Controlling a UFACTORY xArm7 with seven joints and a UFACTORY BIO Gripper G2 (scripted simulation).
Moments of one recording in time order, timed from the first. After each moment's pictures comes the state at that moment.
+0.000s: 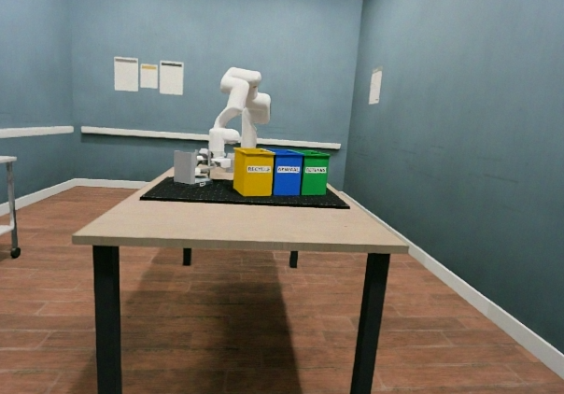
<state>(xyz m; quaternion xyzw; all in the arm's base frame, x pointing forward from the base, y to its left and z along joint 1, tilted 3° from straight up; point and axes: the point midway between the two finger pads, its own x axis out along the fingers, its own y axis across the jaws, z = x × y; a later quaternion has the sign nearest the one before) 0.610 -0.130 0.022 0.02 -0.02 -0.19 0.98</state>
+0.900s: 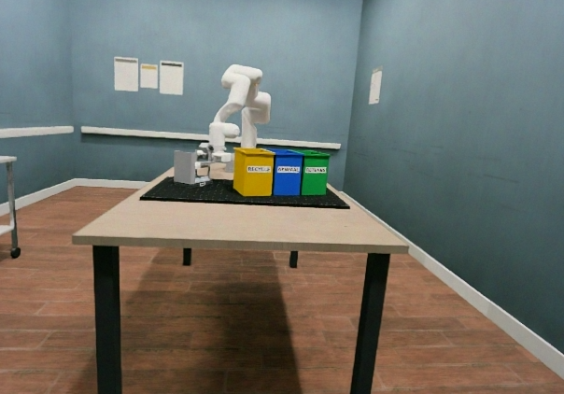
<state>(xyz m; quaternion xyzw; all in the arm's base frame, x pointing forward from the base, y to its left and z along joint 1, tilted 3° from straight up) 0.609 -0.131 0.049 0.02 -0.02 -0.19 0.98</state>
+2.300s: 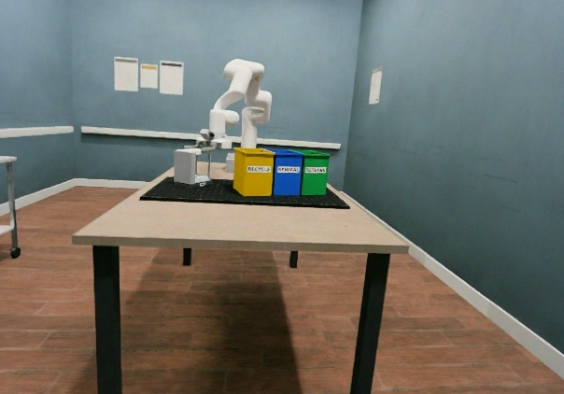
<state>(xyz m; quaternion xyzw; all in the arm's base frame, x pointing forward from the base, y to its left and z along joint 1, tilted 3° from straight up) 0.607 -0.132 0.112 0.02 -0.02 -0.19 0.98</state>
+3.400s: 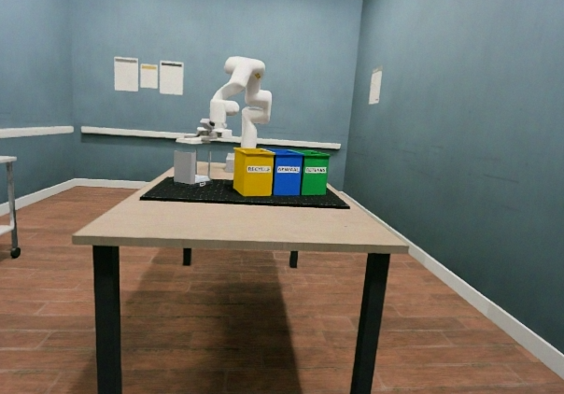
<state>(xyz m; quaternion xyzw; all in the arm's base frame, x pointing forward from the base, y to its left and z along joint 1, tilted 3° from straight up) 0.605 -0.134 0.160 0.02 -0.02 -0.19 0.98</state>
